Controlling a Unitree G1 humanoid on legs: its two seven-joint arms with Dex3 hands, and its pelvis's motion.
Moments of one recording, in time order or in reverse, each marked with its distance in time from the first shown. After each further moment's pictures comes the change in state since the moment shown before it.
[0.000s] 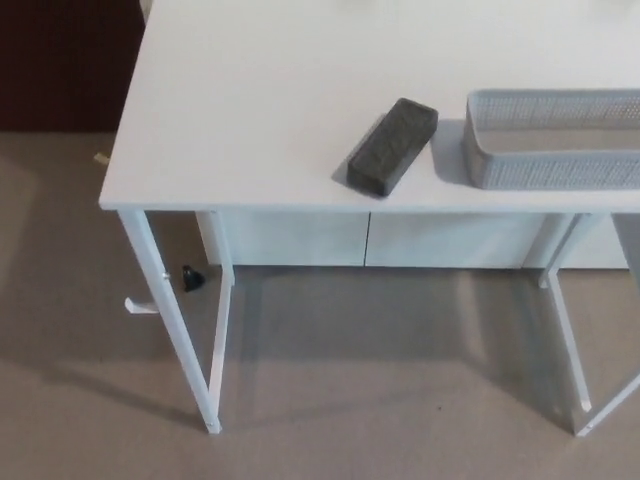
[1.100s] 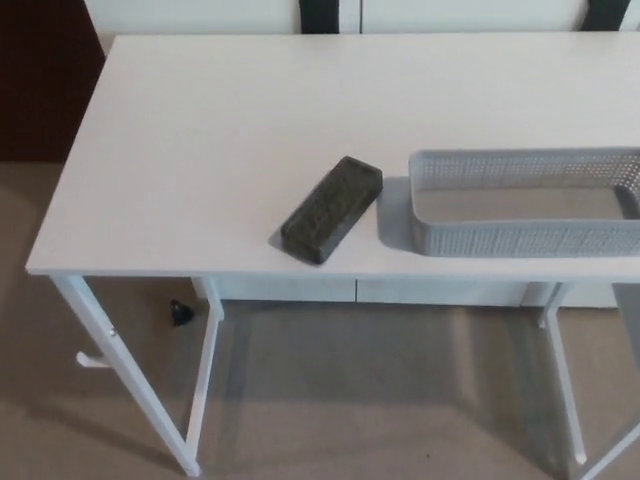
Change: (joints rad) left_arm -0.023 0.005 -0.049 -0.021 0.038 -0.005 0.041; right_arm -0.048 0.006 0.004 0.056 -0.006 0.003 0.002
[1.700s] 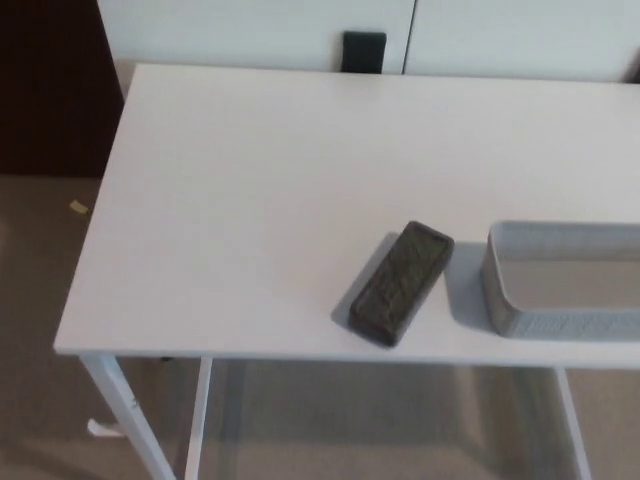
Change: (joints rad) left_arm -0.006 0.026 0.001 0.002 0.001 0.000 0.004; right_arm -0.019 0.013 0.026 0.005 -0.013 -0.006 -0.011
